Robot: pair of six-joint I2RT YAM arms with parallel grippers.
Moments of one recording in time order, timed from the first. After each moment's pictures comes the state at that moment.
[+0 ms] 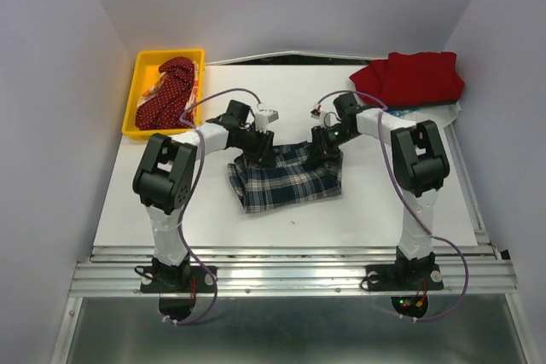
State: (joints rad) left arm -0.41 1.87 1.20 -0.34 0.64 0.02; right arm 0.33 2.04 1.41 -0.66 -0.80 0.02
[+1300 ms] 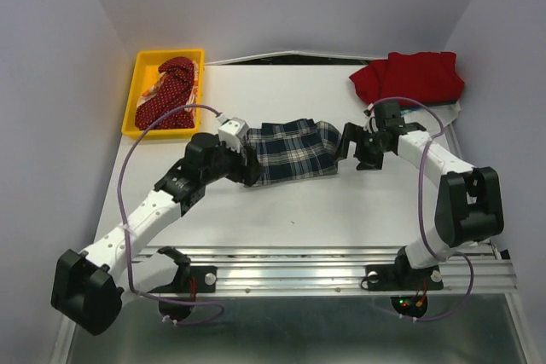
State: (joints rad) left arm -0.49 0.99 0.67 -0.16 0.26 -0.24; right arm 0.17 1.56 1.07 -0.58 -0.37 0.42
